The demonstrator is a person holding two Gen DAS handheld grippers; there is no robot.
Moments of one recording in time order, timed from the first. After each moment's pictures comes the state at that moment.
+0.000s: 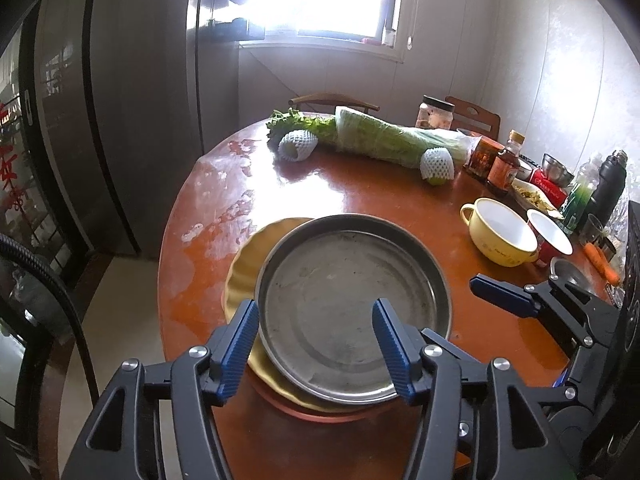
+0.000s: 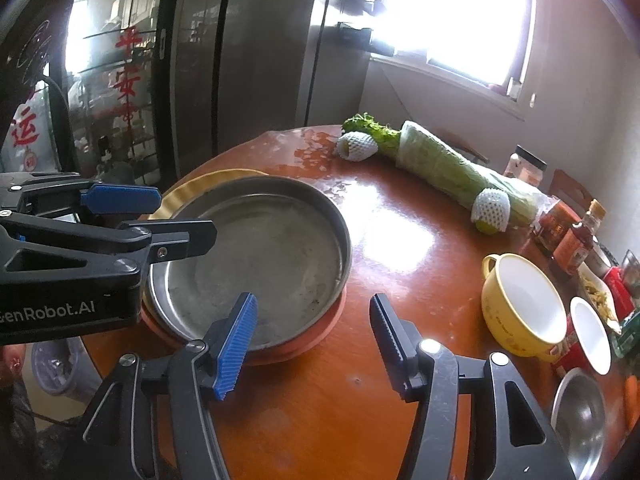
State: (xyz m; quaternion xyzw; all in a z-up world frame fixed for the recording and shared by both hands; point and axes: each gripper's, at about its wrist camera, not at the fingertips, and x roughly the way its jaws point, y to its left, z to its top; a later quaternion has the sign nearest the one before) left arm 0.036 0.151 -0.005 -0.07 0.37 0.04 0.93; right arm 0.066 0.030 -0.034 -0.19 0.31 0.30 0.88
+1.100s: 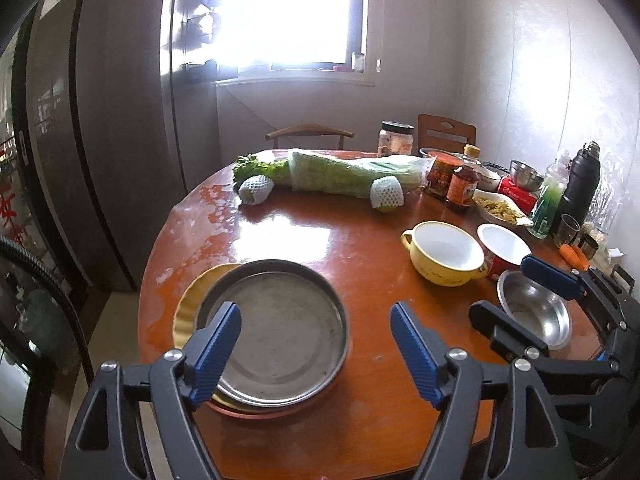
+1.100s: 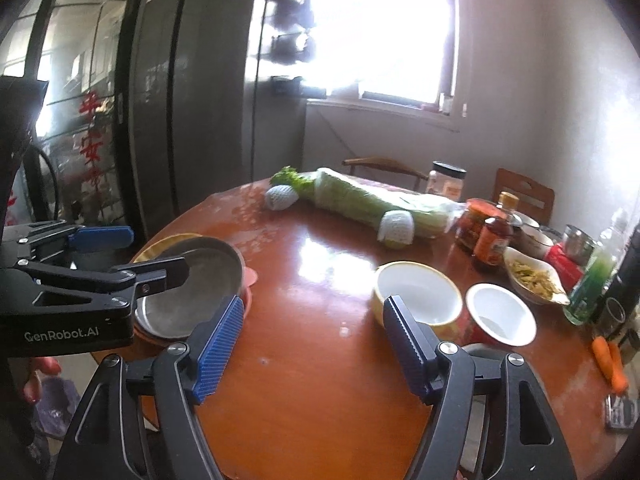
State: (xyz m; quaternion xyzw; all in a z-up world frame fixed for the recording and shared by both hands) left arm 0.017 0.077 0.039 -0.03 0.32 0.03 0.95; right arm 0.036 -0.071 0.030 -0.11 0.25 0.23 0.93
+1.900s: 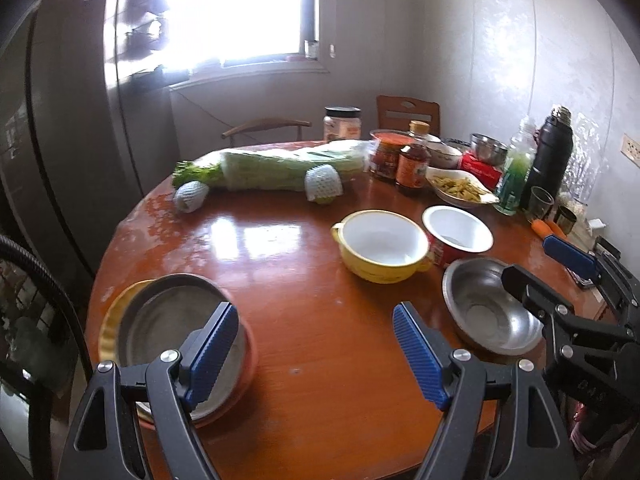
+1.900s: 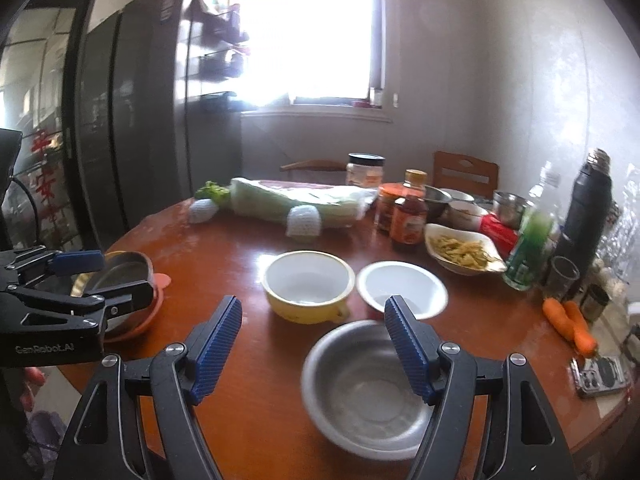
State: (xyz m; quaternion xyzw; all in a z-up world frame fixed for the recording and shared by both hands) left arm 0.048 -0.001 0.037 0.01 0.34 -0.03 0.94; right arm 0.049 -0.179 0.036 -0.06 0.25 0.14 0.96
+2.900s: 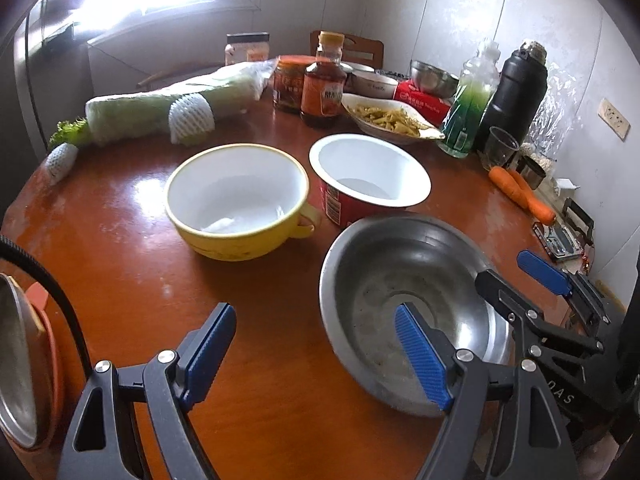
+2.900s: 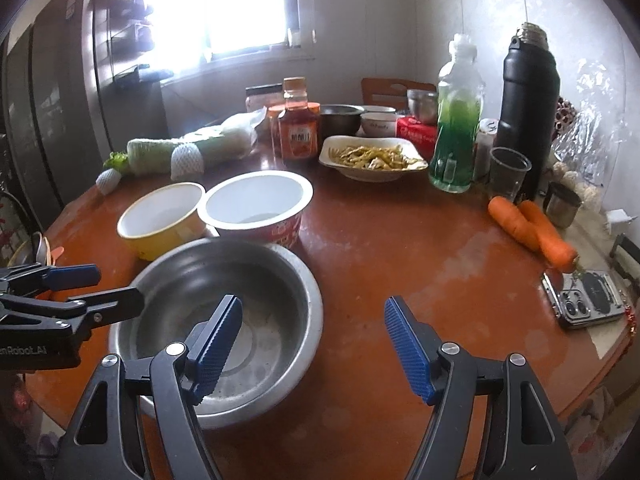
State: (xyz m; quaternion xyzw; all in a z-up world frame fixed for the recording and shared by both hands) left arm 0.129 -0.110 -0.035 -0.01 0.44 -0.13 0.89; right arm 0.093 -0.293 -0.035 0.00 0.34 0.05 0.94
